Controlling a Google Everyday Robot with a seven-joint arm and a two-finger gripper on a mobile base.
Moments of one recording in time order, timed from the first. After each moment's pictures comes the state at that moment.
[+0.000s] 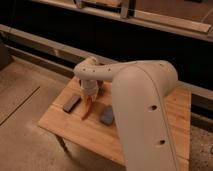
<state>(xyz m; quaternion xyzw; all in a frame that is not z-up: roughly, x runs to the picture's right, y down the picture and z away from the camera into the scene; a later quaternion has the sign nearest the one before) -0.088 0.058 0.864 -0.23 0.21 0.66 0.68</state>
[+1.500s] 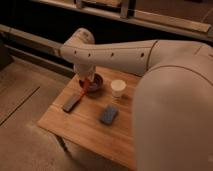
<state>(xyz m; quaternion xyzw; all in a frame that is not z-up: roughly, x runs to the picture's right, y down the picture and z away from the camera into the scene) -0.088 -0.053 0.736 -0.12 0.14 0.73 0.66</state>
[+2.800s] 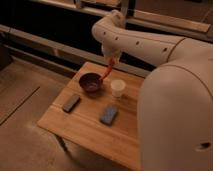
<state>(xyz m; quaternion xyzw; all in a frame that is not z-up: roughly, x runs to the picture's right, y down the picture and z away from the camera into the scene) 0.066 -0.149 0.759 -0.03 0.15 0.79 0.60</state>
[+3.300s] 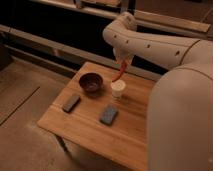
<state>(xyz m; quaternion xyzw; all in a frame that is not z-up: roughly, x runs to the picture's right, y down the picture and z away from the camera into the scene) 0.123 -0.140 0.753 0.01 0.18 0.79 0.59</state>
